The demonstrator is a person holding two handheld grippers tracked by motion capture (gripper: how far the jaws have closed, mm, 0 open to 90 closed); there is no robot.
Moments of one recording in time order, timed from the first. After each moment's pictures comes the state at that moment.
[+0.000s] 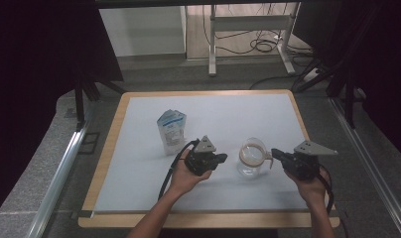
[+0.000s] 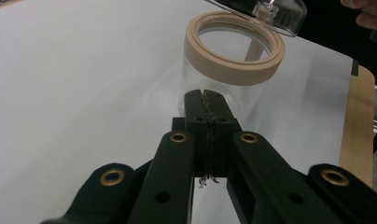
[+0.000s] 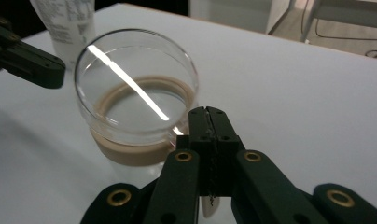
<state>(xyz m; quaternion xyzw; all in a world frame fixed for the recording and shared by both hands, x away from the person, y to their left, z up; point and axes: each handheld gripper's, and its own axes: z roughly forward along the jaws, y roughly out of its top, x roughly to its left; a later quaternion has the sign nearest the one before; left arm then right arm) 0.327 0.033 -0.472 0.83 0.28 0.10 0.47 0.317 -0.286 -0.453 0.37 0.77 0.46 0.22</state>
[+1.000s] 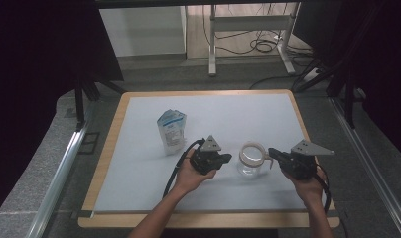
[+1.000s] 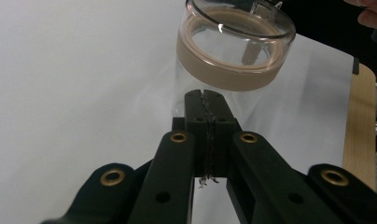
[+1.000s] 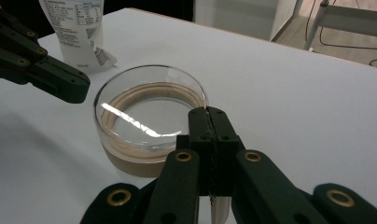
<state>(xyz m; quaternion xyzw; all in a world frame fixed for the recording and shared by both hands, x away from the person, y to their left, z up) 0.333 0.021 -0.476 0.83 0.28 0.09 0.47 0.318 -0.278 -0.452 0.36 0.77 0.47 0.23</state>
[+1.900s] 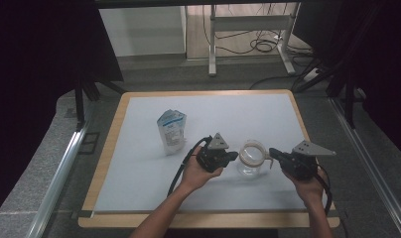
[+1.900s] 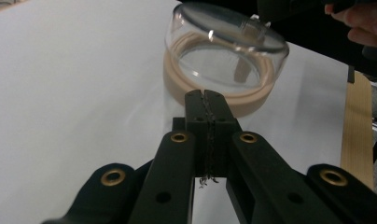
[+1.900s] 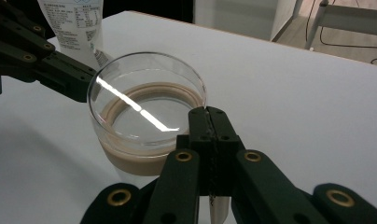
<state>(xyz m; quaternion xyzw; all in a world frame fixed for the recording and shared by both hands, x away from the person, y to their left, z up) 0.338 0.003 -0.465 0.83 0.26 0.09 0.48 0.317 -0.281 -0.454 0.36 0.77 0.48 0.22</state>
